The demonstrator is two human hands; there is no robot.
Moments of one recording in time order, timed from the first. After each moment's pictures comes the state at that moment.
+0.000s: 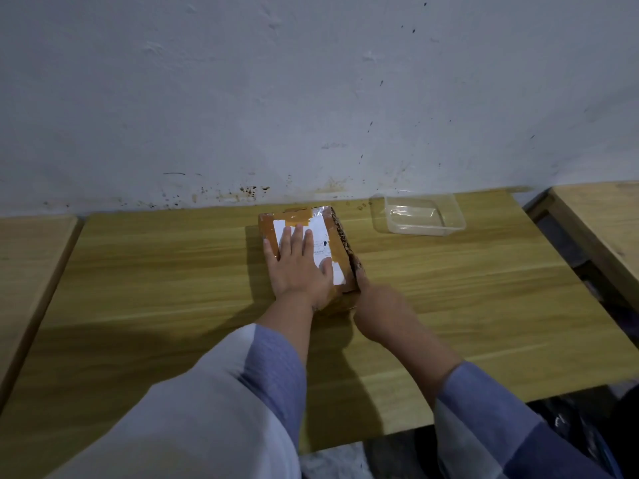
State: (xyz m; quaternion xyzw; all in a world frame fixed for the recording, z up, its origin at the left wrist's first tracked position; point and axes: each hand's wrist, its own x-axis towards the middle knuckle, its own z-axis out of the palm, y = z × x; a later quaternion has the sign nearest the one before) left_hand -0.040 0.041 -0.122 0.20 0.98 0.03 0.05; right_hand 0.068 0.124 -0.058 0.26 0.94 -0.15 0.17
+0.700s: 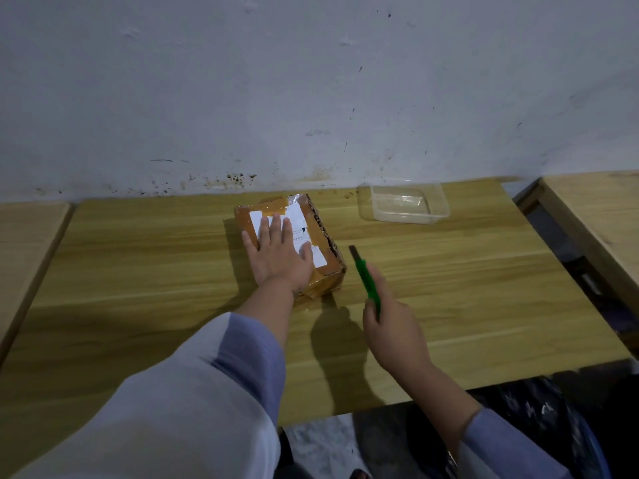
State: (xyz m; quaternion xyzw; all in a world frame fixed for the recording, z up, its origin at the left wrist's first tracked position) left_hand -0.028 0.043 -0.120 0.15 0.99 0.04 0.06; right_hand 0.144 0.140 -0.067 0.27 0.91 -0.33 0.00
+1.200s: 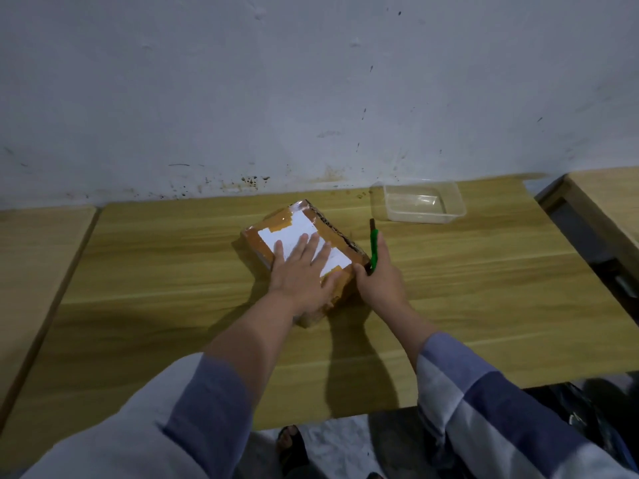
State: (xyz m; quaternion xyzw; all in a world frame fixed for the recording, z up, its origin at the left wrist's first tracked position) left_hand 0.001 0.027 -0.109 0.33 0.94 0.00 0.12; right_hand 0.074 0.153 -0.090 0.34 0.85 -0.40 -0.01
